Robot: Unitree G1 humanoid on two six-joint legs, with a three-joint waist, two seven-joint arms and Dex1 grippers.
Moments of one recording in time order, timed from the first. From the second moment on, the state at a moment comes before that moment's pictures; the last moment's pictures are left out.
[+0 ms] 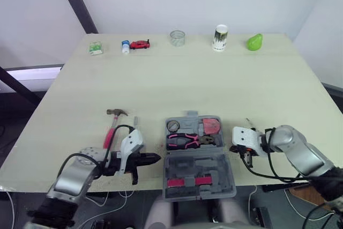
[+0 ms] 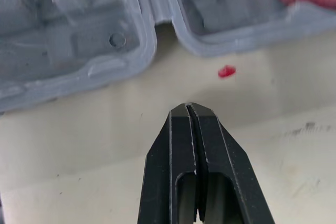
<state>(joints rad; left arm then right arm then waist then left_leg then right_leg) -0.03 0.75 -0.12 -0.09 -0.33 0.42 -1.11 -0.36 -0.74 0.48 -0.13 -0.07 0.46 1.08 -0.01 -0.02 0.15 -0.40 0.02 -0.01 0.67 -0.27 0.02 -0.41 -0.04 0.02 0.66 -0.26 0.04</state>
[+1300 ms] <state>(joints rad) -0.27 0.62 -0.17 0.27 -0.20 0.23 -1.13 -0.48 -0.62 0.48 0.06 -0.11 0.44 1.08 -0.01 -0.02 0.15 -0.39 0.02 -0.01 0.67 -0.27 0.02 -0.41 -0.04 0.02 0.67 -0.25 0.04</state>
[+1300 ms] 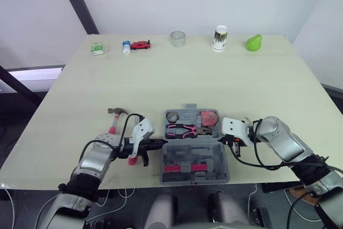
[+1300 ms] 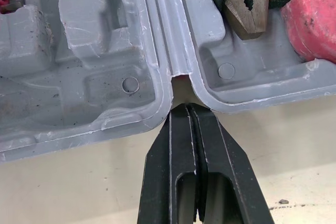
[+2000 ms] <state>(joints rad) -0.31 0.60 -0.16 0.33 -0.18 0.18 -1.13 -0.49 -0.60 0.46 0.10 -0.12 0.40 1.06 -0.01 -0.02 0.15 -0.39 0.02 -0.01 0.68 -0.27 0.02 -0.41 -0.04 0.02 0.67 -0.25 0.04</state>
